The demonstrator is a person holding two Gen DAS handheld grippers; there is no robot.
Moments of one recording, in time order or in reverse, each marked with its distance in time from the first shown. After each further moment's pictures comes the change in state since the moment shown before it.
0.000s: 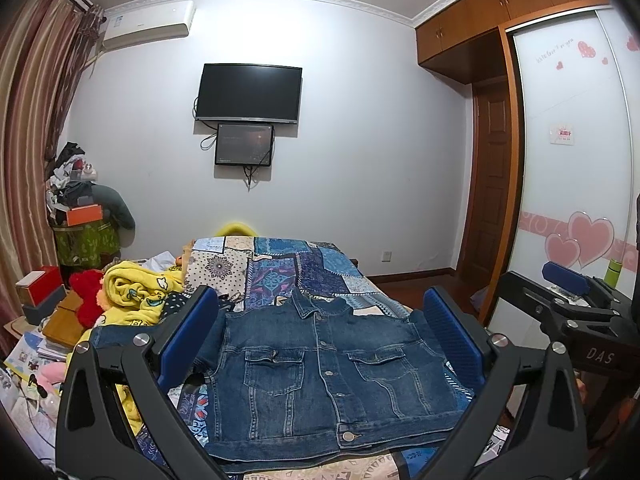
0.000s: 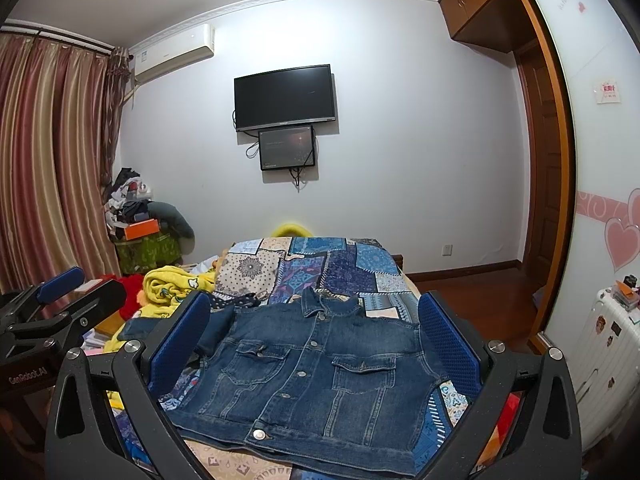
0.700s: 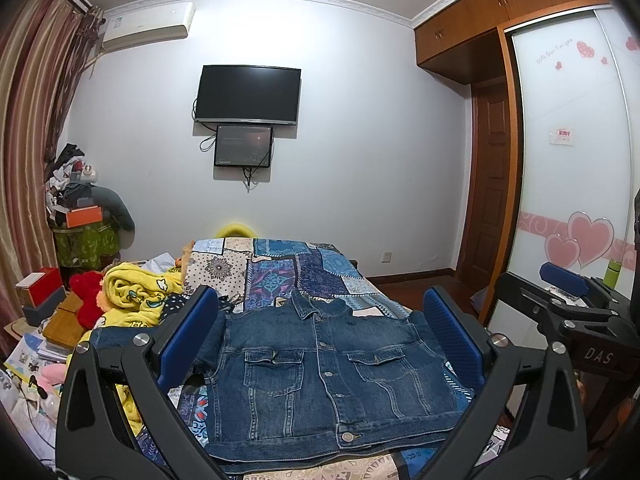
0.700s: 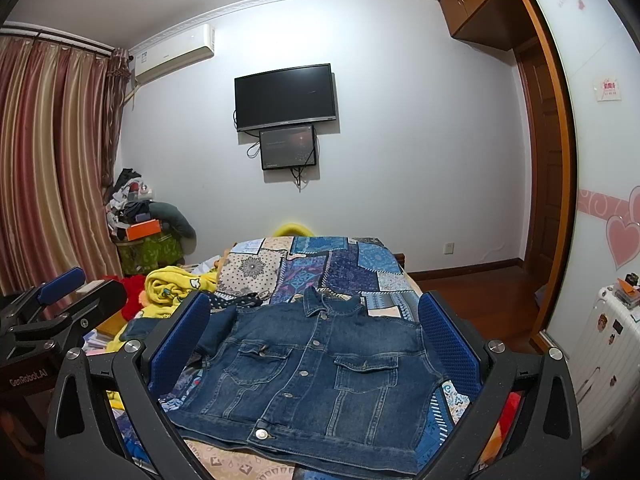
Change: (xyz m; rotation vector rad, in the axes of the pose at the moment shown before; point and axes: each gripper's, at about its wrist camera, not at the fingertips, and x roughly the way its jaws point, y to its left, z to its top) left arm -0.001 -0.002 0.000 0.005 -0.003 0.000; right arm -0.001 0.001 0.003 0.006 0.003 0.004
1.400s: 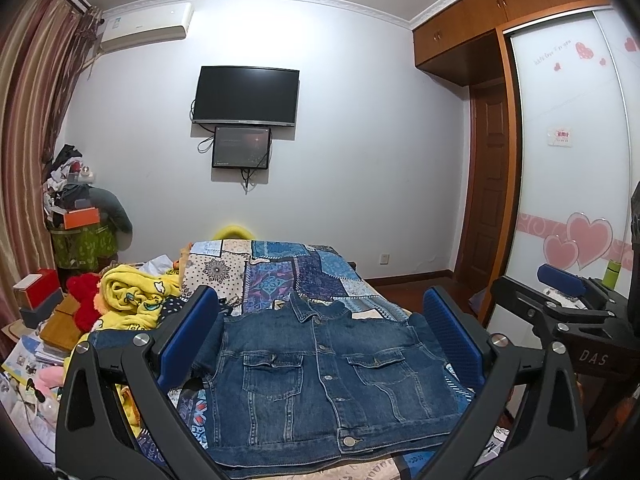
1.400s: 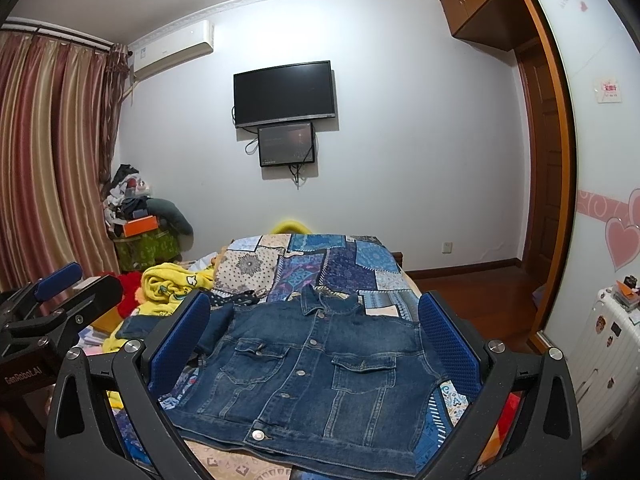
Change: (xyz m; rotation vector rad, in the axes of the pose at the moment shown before) left arm 0.007 0.003 0.000 0.000 -0.007 -0.011; right arm 0.007 0.001 -0.001 -0.005 0.011 -0.009
